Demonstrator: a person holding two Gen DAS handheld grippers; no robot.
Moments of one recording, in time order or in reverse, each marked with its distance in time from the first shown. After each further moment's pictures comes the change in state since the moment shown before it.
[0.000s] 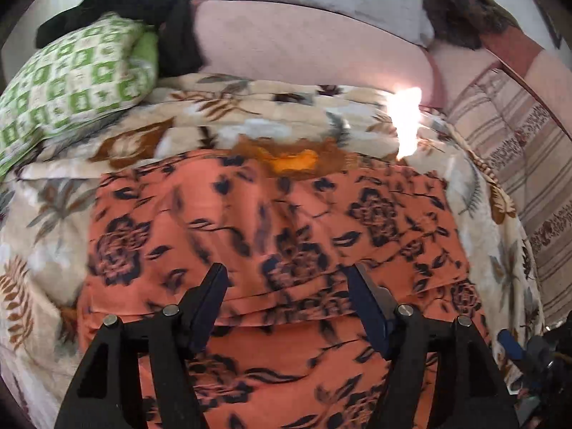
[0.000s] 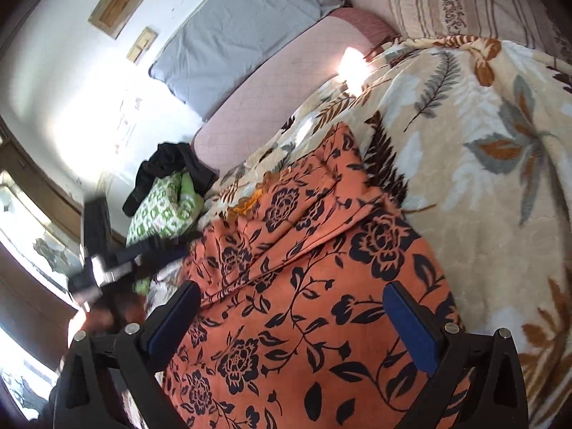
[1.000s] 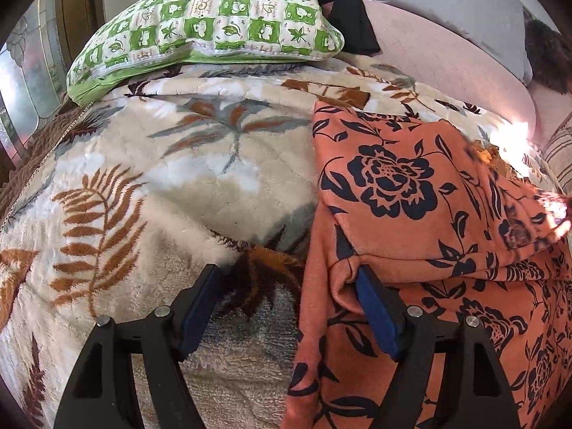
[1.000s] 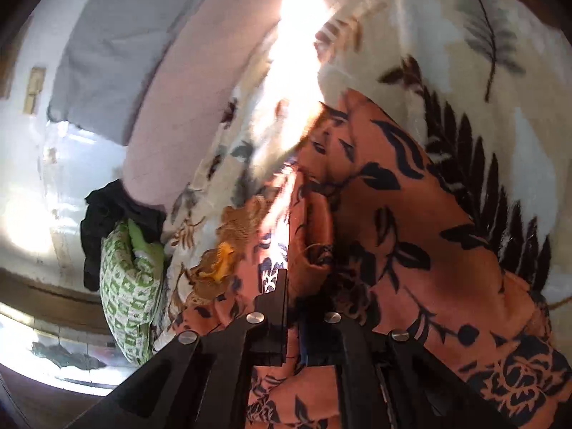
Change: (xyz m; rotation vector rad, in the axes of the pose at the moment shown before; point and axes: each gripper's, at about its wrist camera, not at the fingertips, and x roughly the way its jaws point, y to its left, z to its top) left arm 0.018 0.166 -0.070 -0.175 -0.067 0.254; right arm 0.143 0.027 0.097 0.208 0.081 -0.104
